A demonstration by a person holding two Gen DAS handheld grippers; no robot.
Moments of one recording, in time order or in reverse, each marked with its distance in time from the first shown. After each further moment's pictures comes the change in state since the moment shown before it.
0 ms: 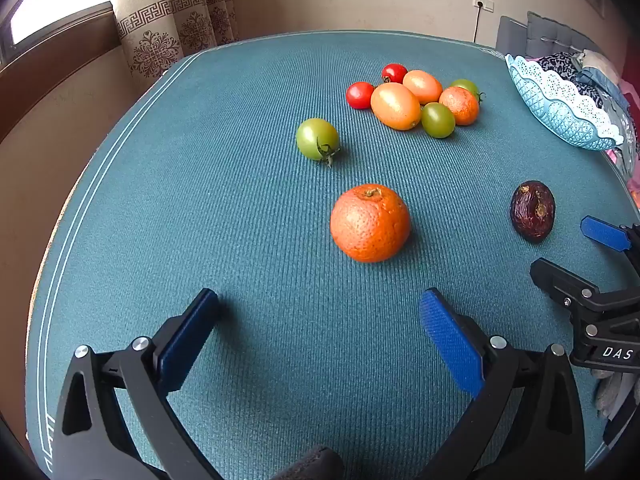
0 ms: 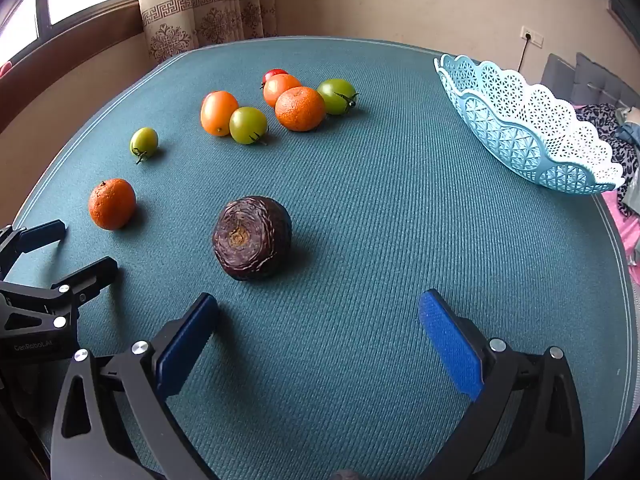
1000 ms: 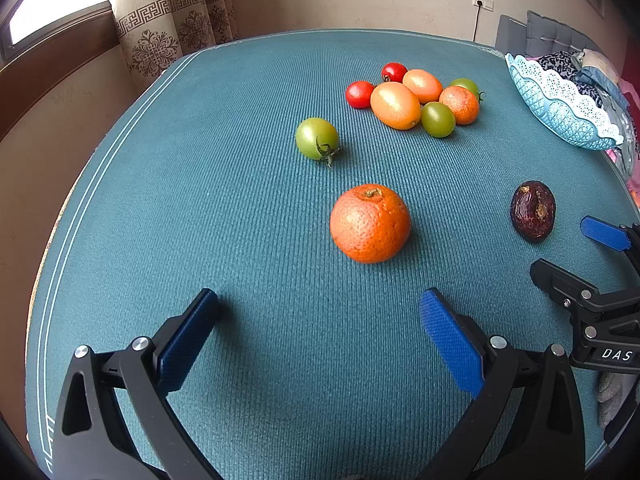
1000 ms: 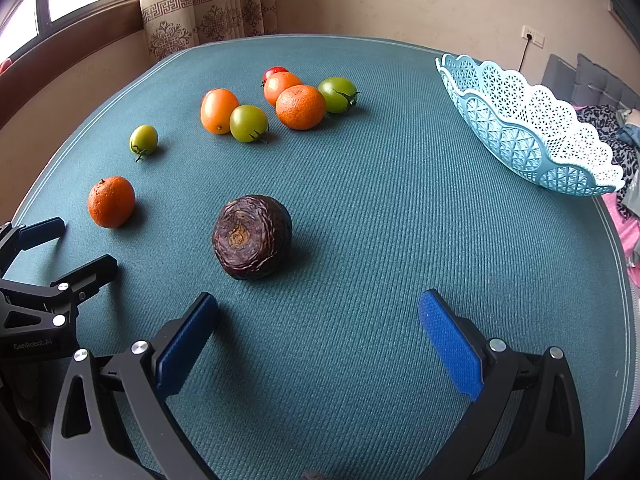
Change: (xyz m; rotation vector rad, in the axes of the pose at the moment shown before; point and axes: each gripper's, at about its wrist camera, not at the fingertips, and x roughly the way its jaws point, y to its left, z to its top) left arm 0.001 -0.001 0.000 -0.001 0.004 -0.003; right arm 0.001 0.001 0.000 -0.004 0.007 -0.001
